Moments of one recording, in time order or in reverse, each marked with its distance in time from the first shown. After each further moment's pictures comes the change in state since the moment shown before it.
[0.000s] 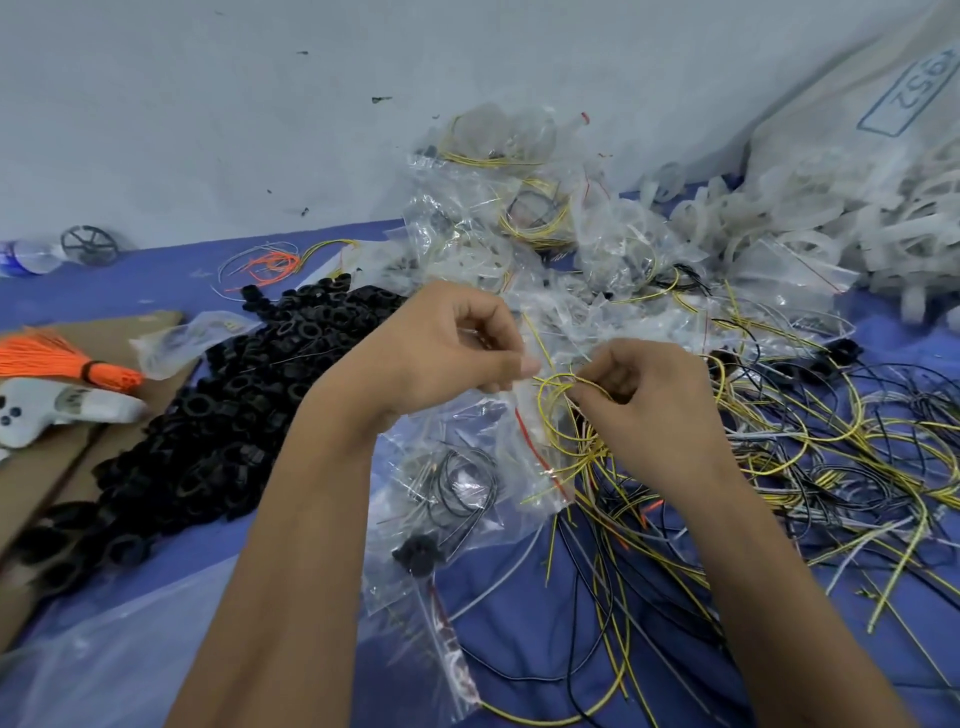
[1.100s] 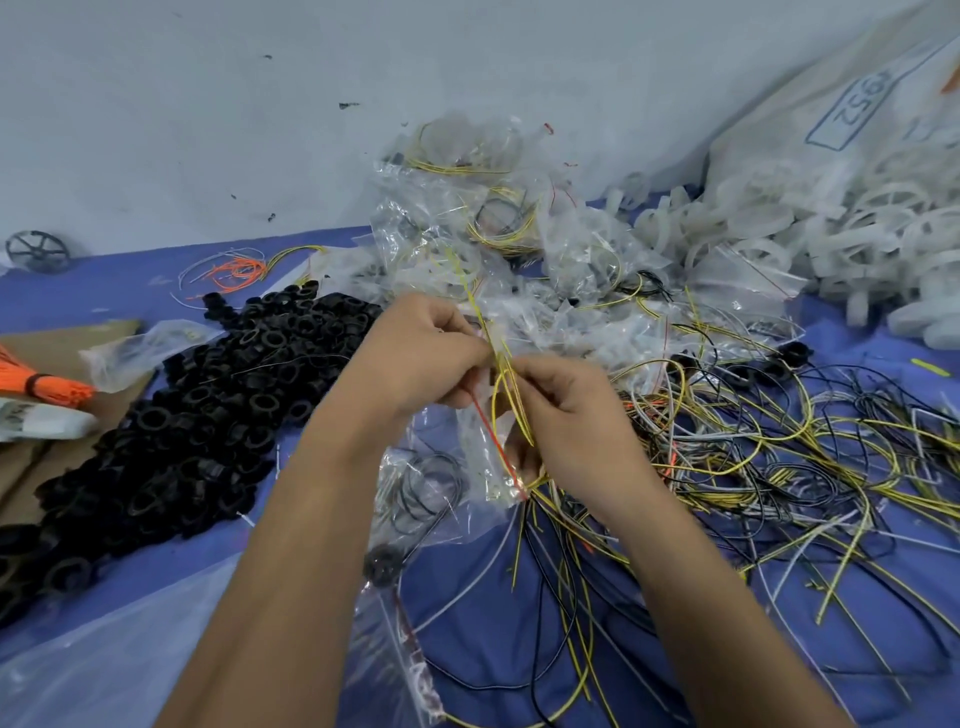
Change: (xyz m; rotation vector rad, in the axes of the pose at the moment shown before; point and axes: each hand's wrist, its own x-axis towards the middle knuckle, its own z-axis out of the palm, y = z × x) left_hand 0.008 0.016 0.026 -0.061 0.226 -0.256; right_hand -0.009 -0.015 0.020 0.561 -0.249 0.064
